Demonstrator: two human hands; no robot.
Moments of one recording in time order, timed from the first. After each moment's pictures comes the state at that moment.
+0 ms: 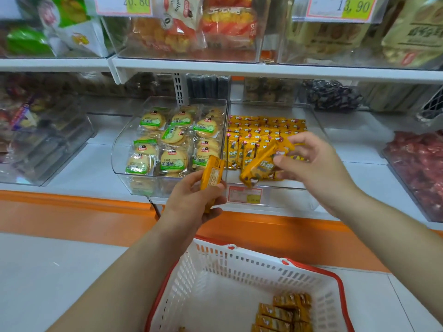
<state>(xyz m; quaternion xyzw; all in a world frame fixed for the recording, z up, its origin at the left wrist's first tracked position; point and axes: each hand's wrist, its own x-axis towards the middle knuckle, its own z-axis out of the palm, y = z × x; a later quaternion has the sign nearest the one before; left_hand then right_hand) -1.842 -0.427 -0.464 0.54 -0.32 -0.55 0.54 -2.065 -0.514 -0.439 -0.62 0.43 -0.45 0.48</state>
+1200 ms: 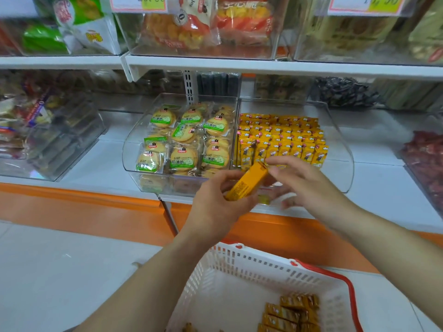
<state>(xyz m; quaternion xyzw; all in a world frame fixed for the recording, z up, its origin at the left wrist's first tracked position) -1.863 -0.430 -0.468 0.59 -0.51 -0.42 0.47 -2.046 -0.492 -0.447 -0.64 0.45 -0.32 0.53</state>
